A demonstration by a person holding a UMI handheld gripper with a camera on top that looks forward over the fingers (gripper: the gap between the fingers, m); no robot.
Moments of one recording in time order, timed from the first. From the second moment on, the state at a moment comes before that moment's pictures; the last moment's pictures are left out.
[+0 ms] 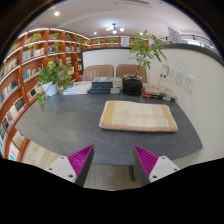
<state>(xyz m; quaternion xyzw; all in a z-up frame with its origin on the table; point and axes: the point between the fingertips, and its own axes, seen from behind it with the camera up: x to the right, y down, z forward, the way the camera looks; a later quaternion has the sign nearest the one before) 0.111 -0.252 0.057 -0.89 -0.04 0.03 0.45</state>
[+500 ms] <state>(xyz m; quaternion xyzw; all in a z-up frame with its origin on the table) 0.067 -0.025 -0.008 -0.91 -0.02 -0.02 0.42</state>
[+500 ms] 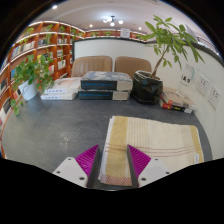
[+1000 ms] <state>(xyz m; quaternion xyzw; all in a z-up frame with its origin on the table) 0.079 -0.019 0.055 -0.89 -0.10 -0.04 0.44</state>
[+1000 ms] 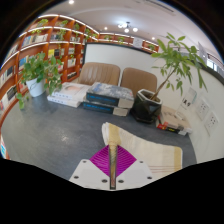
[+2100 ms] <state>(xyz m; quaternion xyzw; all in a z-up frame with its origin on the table) 0.231 -0.128 0.238 -0.86 -0.02 -0.02 0.52</state>
